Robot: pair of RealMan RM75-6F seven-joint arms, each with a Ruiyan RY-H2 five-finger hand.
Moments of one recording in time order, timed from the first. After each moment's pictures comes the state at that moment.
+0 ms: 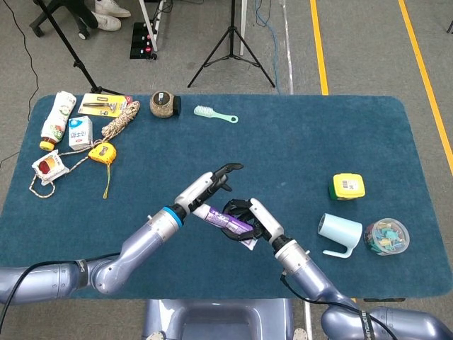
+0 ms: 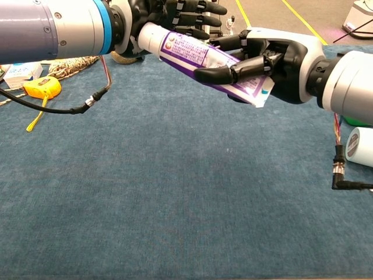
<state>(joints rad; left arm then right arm) -0.94 -1.48 -0.43 -1.78 0.80 0.70 -0.37 0.62 -1.50 0.31 -1.86 -1.19 0.90 0.55</state>
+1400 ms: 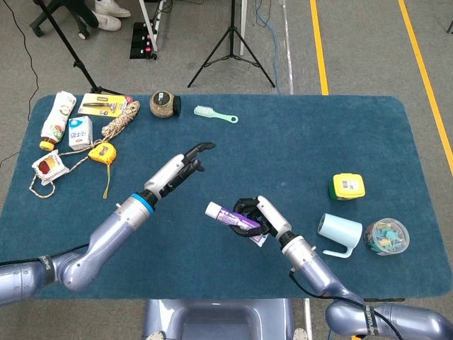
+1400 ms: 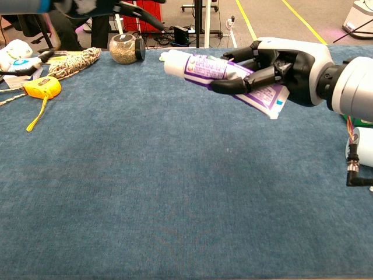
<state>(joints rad) -0.85 -1.26 -0.44 -1.84 0.89 0.72 -0.37 0.64 -1.46 0.28 -1.80 -1.14 0.87 0.48</state>
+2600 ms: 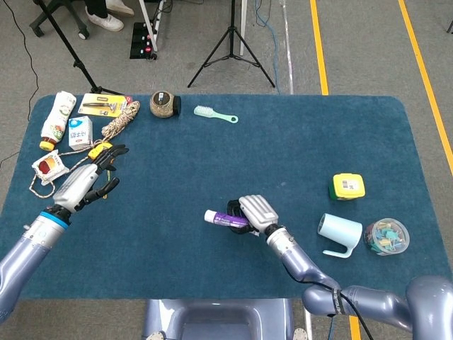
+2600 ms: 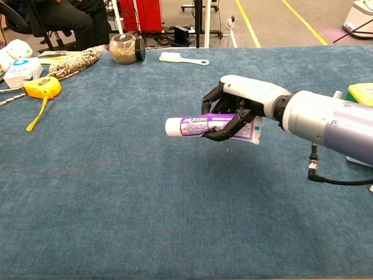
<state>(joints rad) -0.55 -0.94 -0.25 -1.86 1.30 0.92 -0.45 0.78 -1.68 0.22 -1.46 -1.14 0.87 0.00</state>
